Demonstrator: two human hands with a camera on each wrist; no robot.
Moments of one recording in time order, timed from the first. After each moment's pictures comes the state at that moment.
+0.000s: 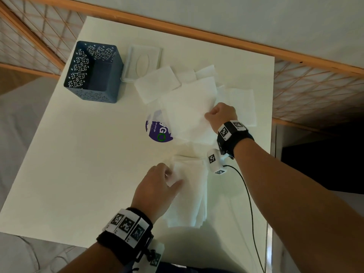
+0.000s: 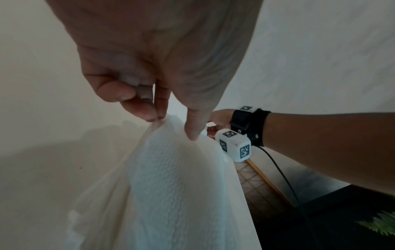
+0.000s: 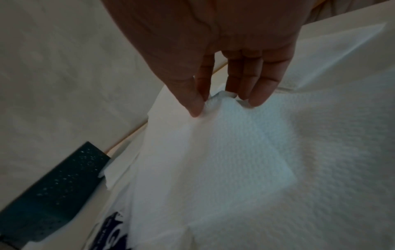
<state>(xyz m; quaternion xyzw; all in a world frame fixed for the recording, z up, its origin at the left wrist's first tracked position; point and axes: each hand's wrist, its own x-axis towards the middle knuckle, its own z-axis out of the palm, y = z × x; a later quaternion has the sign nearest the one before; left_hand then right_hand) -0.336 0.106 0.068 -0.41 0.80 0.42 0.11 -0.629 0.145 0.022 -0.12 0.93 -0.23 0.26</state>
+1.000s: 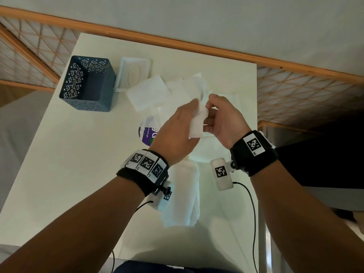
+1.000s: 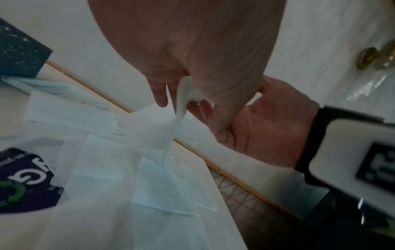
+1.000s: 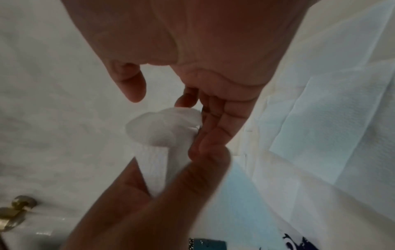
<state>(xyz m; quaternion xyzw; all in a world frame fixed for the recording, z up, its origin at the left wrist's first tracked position) -0.460 0.073 0.111 -0.15 0.89 0.42 -0.07 -0.593 0.186 0.137 -0.03 0.60 -0.66 0.45</state>
